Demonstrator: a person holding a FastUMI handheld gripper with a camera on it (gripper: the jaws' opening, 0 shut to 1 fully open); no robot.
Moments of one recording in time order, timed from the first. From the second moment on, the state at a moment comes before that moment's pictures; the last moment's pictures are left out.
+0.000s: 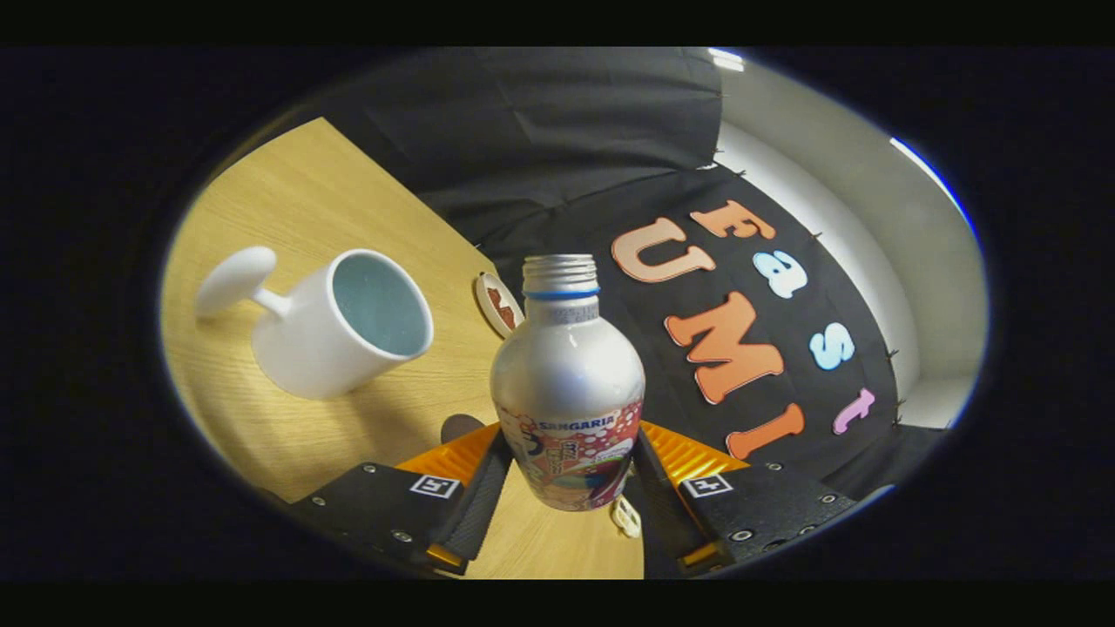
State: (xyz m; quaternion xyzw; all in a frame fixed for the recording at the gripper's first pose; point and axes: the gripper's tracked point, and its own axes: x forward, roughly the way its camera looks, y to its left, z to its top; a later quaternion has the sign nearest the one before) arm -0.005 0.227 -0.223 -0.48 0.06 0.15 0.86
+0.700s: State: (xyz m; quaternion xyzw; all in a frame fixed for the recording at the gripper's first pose) arm 0.000 0.234 -0.209 -0.64 -0.01 0.13 0.76
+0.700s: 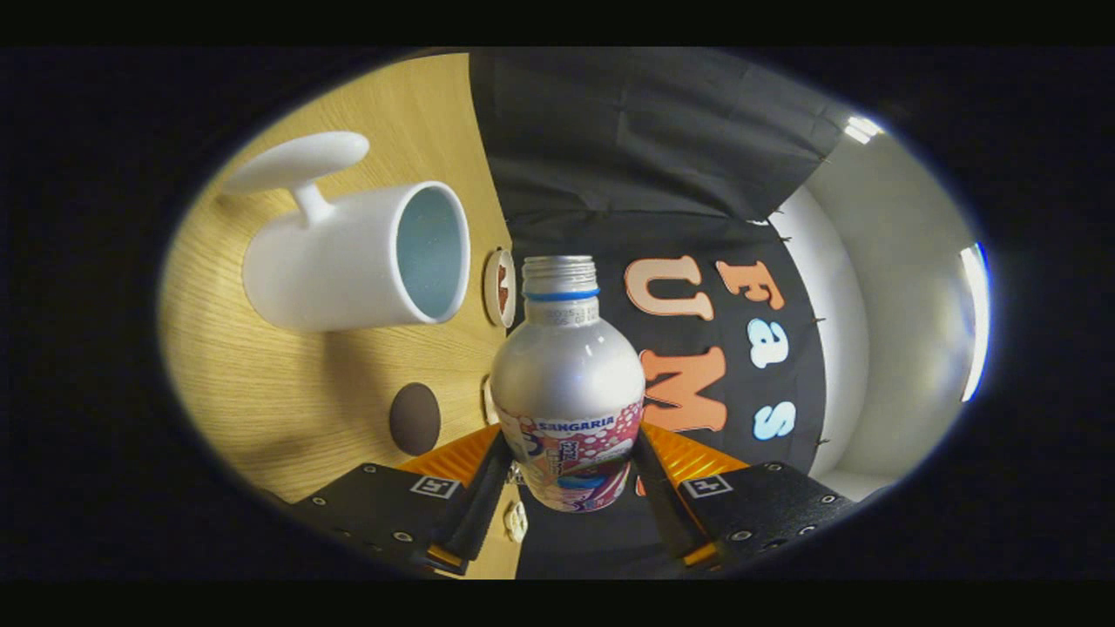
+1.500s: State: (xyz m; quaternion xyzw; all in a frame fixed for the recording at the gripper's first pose) arm 0.008 0.235 -0.207 -0.72 -0.03 0.13 0.68
